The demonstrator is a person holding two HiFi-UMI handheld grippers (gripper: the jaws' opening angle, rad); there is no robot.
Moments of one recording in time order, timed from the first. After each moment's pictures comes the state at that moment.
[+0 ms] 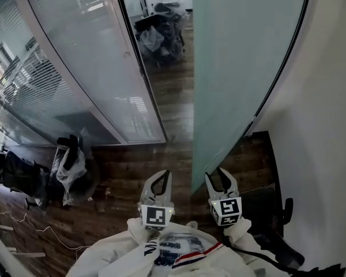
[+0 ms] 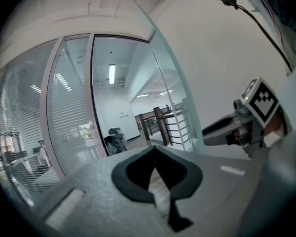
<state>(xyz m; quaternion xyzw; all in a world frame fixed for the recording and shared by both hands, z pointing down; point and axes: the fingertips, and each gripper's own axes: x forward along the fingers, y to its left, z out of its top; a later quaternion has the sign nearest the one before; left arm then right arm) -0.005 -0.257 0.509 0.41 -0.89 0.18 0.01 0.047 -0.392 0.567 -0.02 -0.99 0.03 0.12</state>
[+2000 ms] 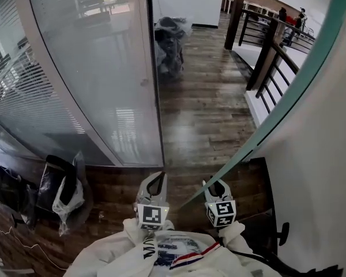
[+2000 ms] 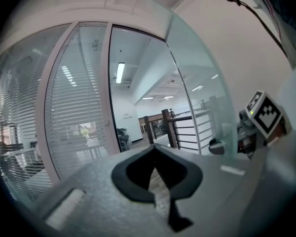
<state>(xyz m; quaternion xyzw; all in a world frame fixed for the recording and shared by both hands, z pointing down) -0.211 -0.216 0.507 0.42 -0.90 0.13 0.01 -0.142 -0.366 0.587 0.00 -0.99 0.02 0.15</state>
